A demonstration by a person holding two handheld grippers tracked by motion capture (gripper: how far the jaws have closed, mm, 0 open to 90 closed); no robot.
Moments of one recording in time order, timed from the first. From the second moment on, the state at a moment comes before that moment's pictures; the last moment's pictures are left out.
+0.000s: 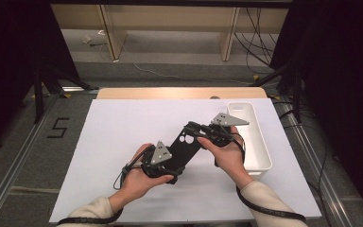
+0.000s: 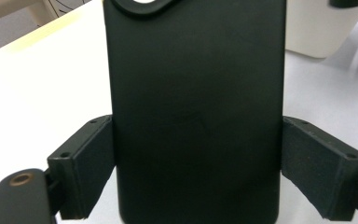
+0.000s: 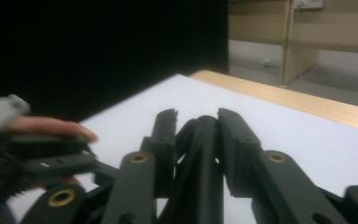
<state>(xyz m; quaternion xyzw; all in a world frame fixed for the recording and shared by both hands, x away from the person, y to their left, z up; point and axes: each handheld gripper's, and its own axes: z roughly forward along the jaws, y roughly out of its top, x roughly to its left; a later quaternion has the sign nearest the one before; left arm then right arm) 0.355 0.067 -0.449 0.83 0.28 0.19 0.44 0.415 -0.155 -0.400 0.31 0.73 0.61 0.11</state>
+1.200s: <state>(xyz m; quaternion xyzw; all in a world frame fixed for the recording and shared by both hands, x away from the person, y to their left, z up) 0.362 0.081 -0.446 0.82 0.27 0.17 0.48 0.412 -0.162 -0.377 0.22 0.78 0.58 0.08</state>
